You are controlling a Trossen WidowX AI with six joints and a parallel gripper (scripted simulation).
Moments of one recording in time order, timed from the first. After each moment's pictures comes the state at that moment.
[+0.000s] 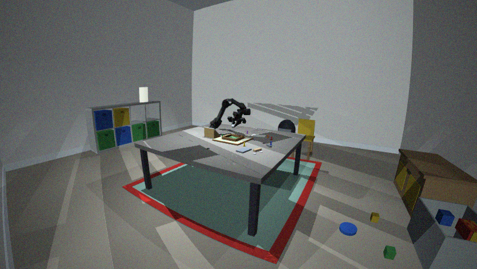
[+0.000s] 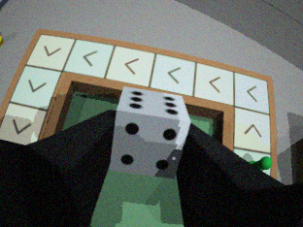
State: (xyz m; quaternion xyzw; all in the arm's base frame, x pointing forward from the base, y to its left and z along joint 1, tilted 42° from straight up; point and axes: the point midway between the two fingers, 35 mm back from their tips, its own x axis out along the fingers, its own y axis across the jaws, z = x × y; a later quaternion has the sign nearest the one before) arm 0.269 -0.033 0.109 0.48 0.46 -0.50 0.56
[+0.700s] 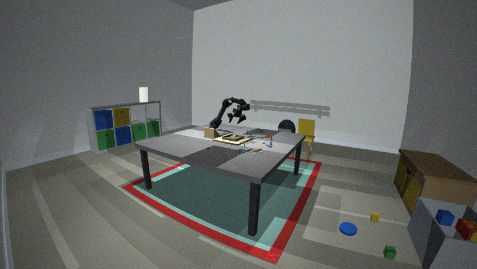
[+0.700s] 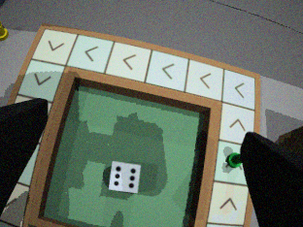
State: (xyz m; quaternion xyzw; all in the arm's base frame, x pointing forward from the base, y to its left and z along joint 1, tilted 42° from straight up) arm 0.268 -0.055 0.130 0.49 0.50 -0.47 0.54
